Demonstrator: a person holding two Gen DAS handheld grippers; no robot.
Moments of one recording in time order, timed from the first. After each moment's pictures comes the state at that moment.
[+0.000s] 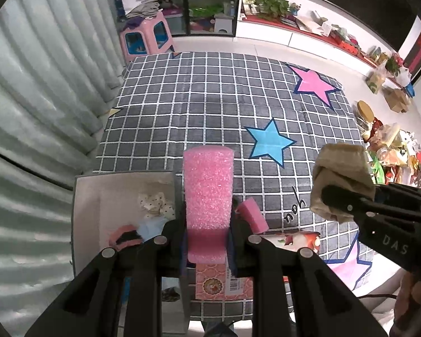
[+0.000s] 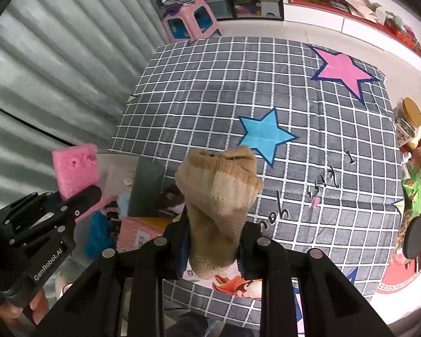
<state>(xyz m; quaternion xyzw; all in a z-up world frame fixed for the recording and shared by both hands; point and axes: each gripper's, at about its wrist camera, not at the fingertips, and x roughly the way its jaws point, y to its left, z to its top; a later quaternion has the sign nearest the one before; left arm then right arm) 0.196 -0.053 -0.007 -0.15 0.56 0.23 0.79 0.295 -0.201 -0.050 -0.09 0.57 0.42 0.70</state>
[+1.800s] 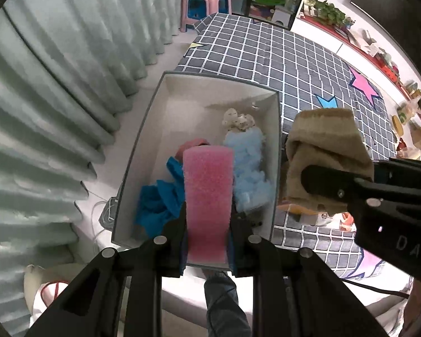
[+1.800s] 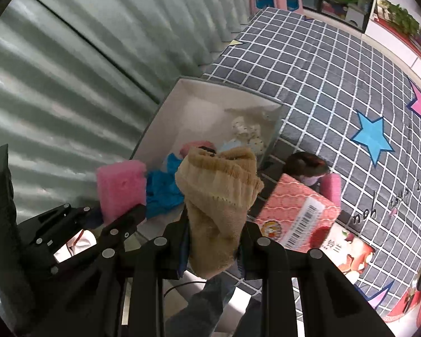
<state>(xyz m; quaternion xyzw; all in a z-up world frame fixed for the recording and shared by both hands) 0.016 -0.015 -0.045 -0.24 0.56 0.31 0.73 0.127 -0.097 -0.055 -0.20 0.55 0.53 0.61</state>
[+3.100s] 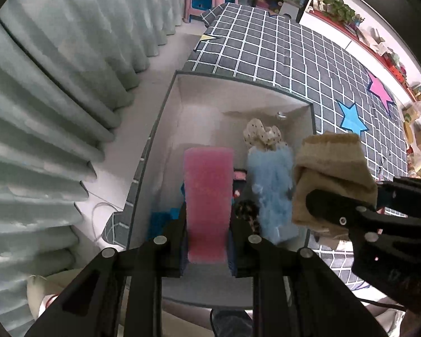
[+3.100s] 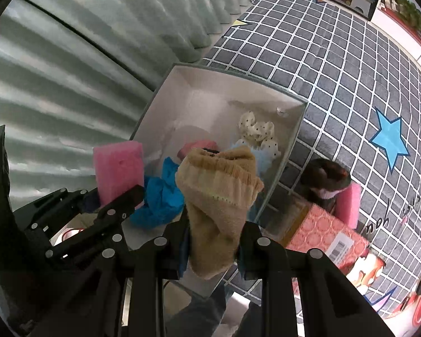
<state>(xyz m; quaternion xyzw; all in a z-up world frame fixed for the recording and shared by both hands) 0.031 0.044 -0.077 -0.24 0.58 0.31 0.71 0.132 -0.043 -0.092 -0.23 0.59 0.51 0.59</state>
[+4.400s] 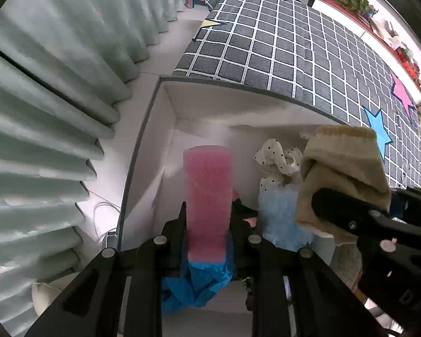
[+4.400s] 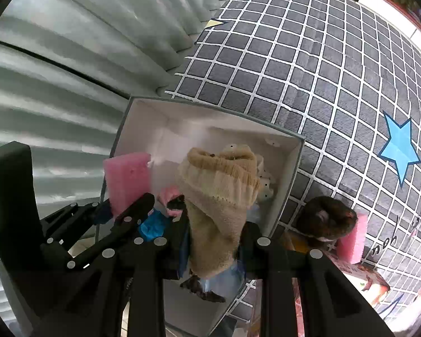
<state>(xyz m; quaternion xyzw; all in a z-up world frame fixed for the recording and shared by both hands) 0.087 0.091 -0.129 -0.24 0.62 0.32 0.67 0.172 0.011 -0.124 -0.20 0.62 0.47 0.59</state>
